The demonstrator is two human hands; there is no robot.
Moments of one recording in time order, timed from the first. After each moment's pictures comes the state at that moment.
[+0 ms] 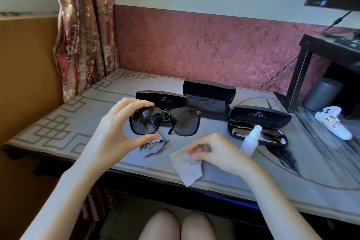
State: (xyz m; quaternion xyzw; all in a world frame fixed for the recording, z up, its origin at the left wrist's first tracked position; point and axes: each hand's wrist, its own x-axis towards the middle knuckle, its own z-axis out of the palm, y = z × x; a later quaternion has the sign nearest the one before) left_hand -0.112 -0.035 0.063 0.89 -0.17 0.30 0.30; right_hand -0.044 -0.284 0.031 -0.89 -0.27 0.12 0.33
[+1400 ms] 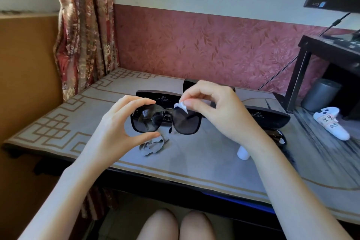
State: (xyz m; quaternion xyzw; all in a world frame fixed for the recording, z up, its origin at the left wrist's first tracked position) left_hand -0.112 -0.037 0.067 0.89 -0.17 0.30 0.30; right_hand -0.065 -0.259 0.129 -0.80 -0.38 -0.07 0.46
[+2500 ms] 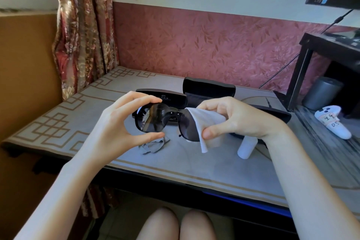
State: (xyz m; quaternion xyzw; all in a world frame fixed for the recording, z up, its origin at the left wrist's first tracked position) left_hand -0.114 -0.040 0.077 0.88 -0.21 0.30 0.32; right_hand -0.037 -0.298 0.123 -0.78 -0.38 0.23 0.44
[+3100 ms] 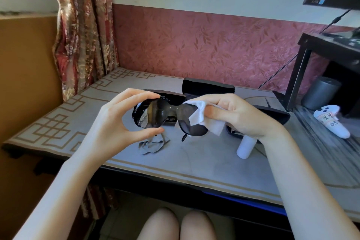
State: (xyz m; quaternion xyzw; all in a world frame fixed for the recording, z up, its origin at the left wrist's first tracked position) left_hand -0.113 -0.039 0.082 0.87 -0.20 0.30 0.34; right_hand -0.047 -0.294 0.125 -0.76 -0.38 0.18 0.50
